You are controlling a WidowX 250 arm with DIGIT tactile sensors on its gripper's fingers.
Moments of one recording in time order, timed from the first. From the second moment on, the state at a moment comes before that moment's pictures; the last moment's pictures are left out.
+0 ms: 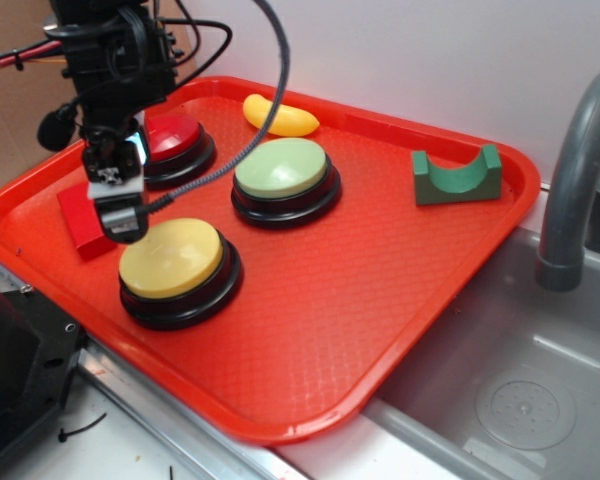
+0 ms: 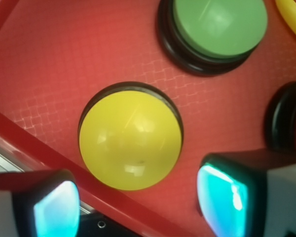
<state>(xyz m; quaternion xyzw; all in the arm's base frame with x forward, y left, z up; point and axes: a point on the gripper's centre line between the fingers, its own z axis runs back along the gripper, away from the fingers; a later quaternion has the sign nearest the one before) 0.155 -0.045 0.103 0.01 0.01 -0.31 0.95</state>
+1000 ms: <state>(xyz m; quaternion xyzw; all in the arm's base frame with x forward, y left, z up) 0.162 -0.054 0.120 0.01 0.02 -0.31 0.95</state>
